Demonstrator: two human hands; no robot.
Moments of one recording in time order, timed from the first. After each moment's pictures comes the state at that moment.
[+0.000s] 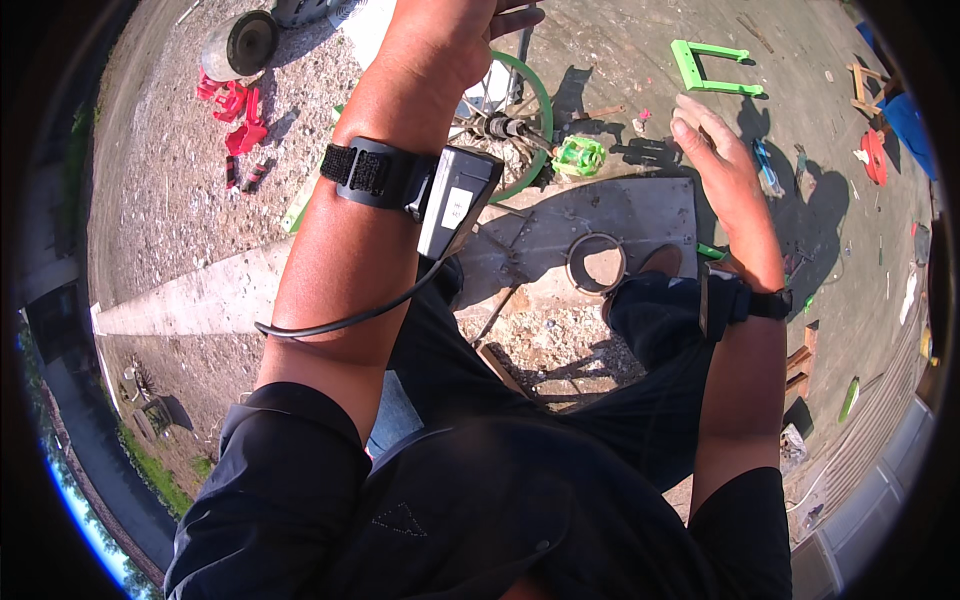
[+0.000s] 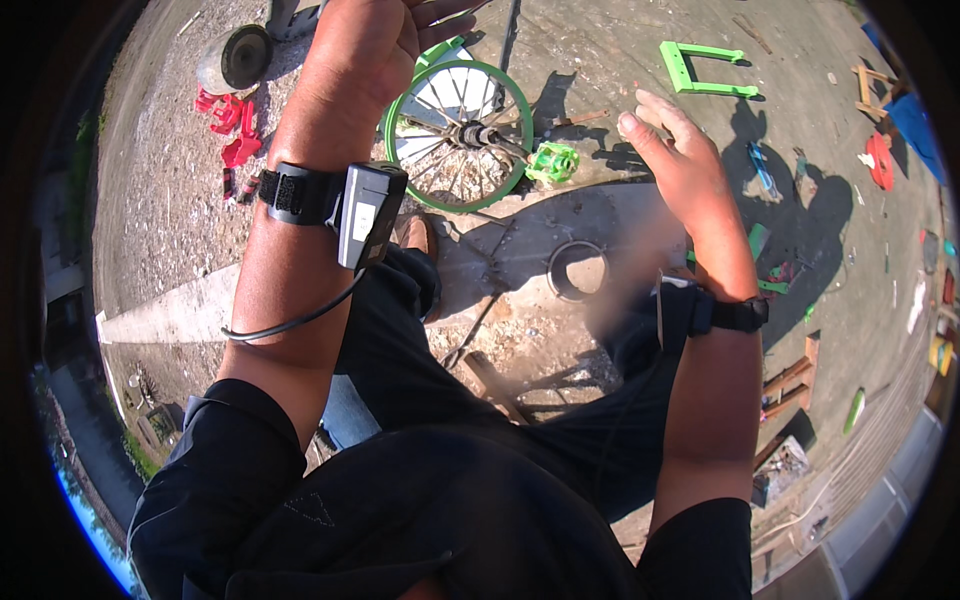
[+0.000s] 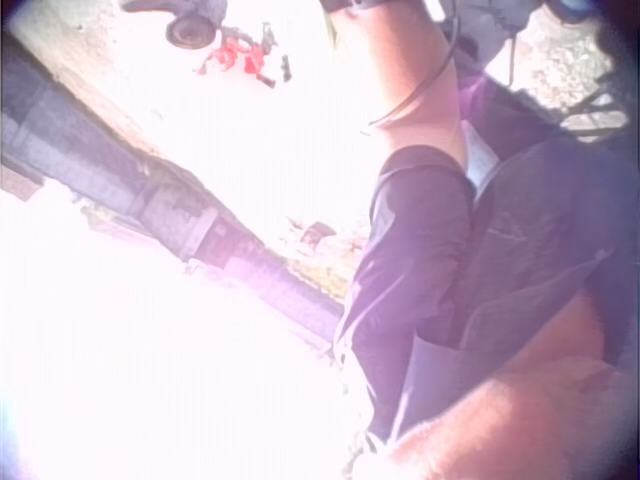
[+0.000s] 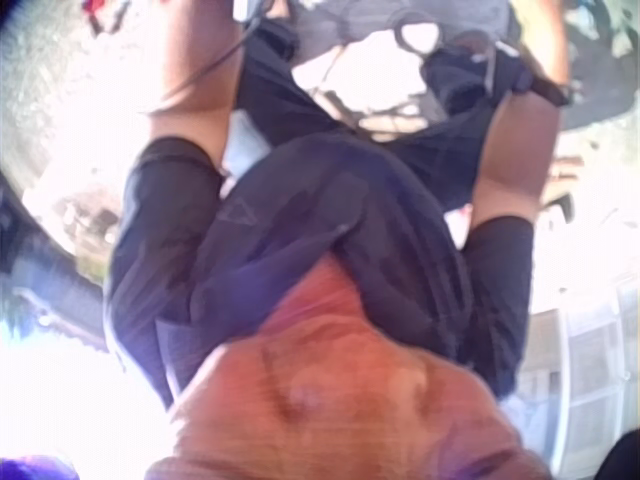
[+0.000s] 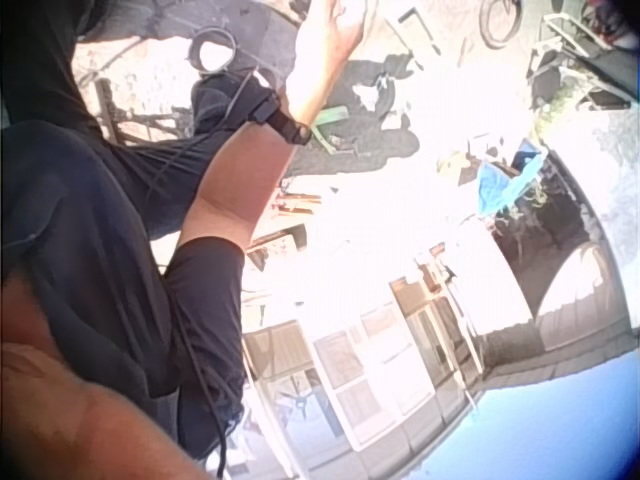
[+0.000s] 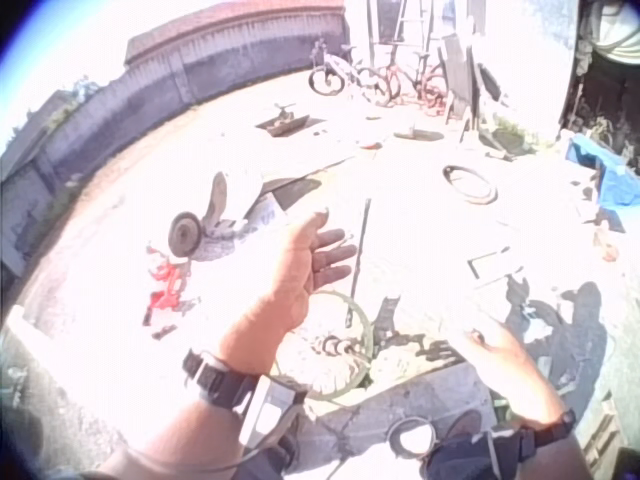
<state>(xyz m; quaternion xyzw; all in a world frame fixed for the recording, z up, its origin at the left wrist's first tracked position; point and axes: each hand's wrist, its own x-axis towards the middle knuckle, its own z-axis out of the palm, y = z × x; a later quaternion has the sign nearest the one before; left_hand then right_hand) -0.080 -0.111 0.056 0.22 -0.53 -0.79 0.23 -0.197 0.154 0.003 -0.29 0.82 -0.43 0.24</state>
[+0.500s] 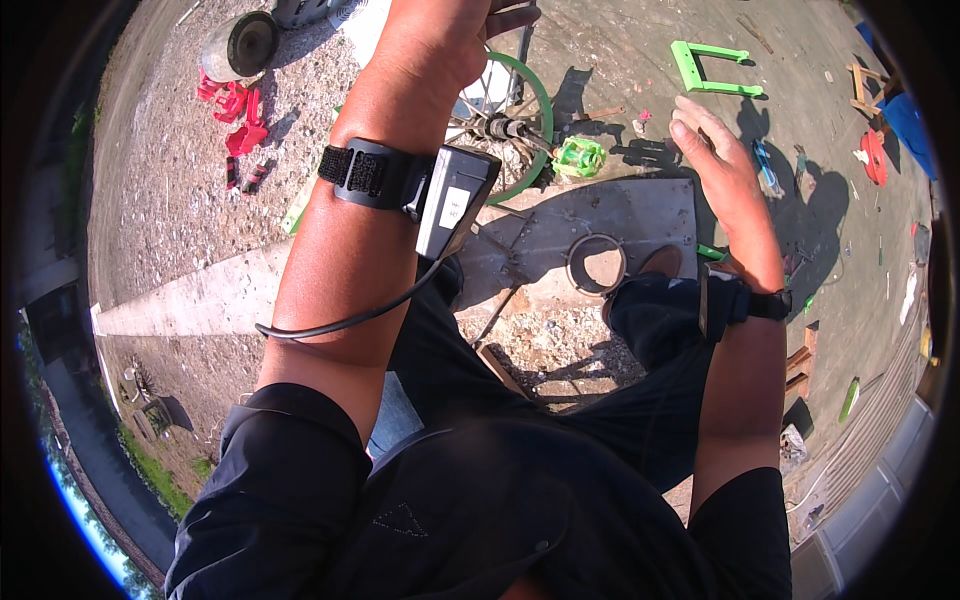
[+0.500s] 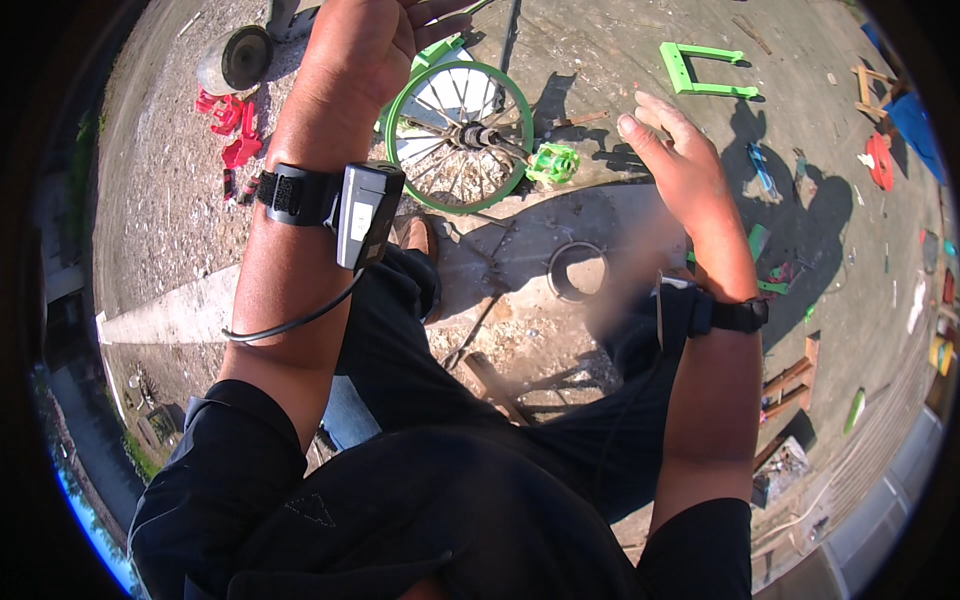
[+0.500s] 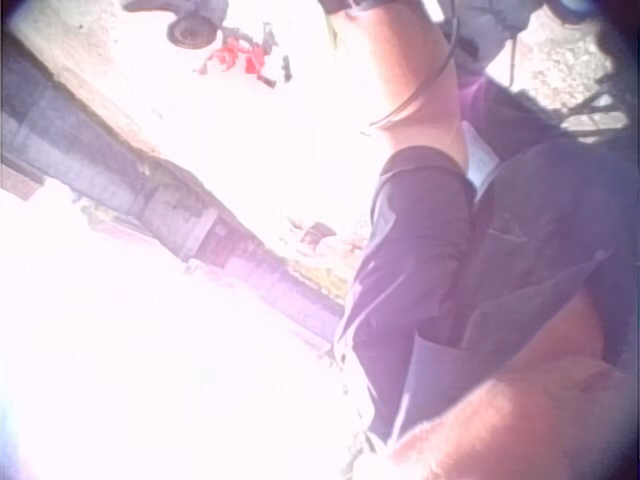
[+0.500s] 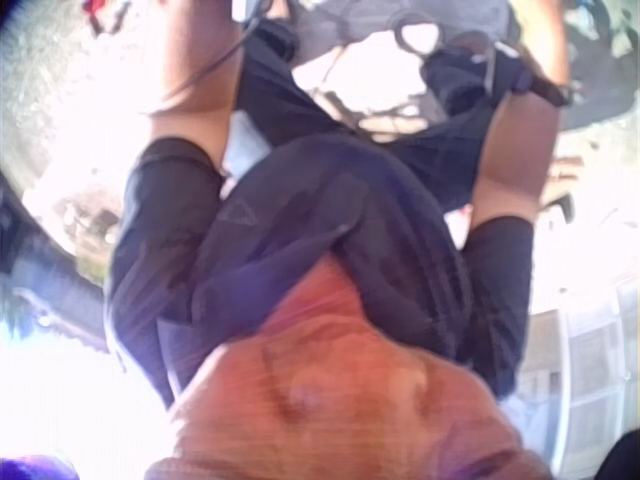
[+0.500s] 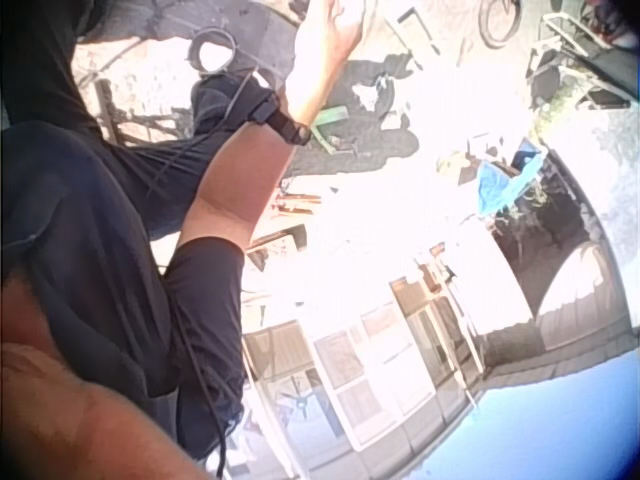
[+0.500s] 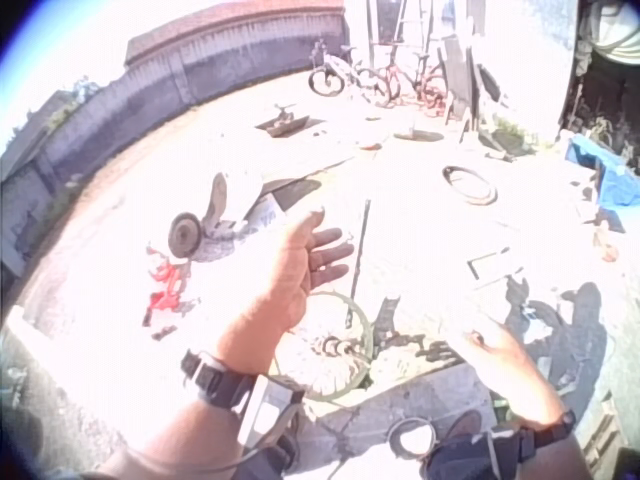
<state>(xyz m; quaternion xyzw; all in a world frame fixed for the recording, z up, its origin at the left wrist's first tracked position) -0.080 -0.117 0.053 0.22 -0.53 -0.78 0.25 -0.196 0.153 0.004 -0.29 0.82 -0.43 0.24</state>
